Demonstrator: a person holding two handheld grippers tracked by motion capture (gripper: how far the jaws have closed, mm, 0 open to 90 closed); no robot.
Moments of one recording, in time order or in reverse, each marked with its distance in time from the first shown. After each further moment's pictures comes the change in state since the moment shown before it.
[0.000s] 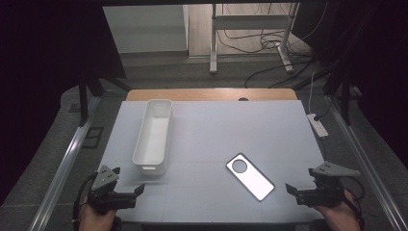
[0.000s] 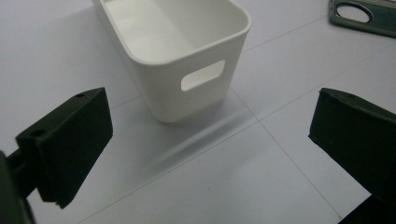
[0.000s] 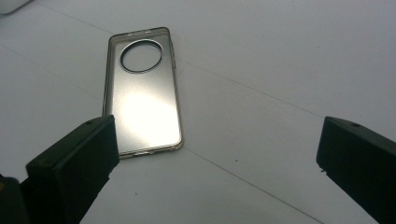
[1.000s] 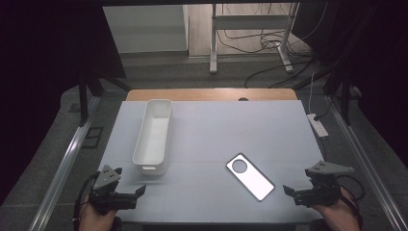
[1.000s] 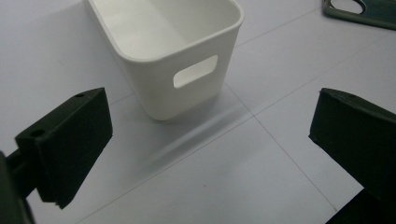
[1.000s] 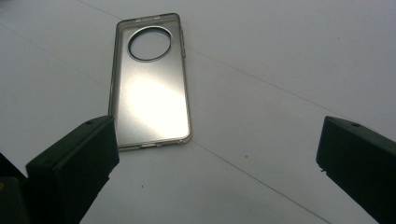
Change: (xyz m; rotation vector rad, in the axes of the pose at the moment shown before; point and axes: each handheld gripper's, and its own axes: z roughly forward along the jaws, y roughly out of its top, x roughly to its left) left arm -0.001 0.001 0.002 0.020 -0.022 0.020; right arm 0.001 0.004 0.007 0.058 0.038 -0.016
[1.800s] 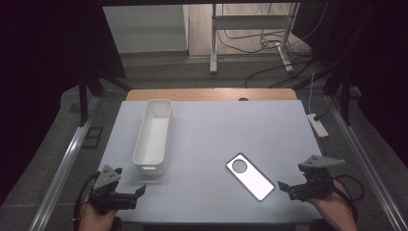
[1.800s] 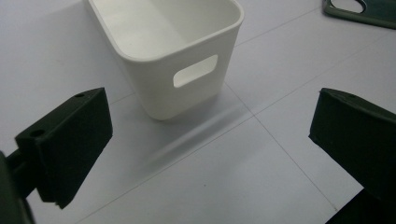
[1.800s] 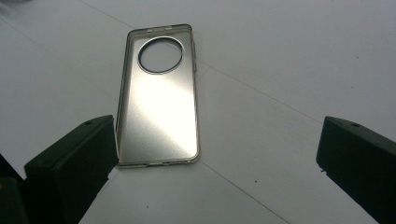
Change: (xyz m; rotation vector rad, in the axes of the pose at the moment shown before) left arm 0.000 0.000 0.000 0.004 -0.001 0.002; right arm 0.002 0.017 0.012 0.009 0.039 -0.041
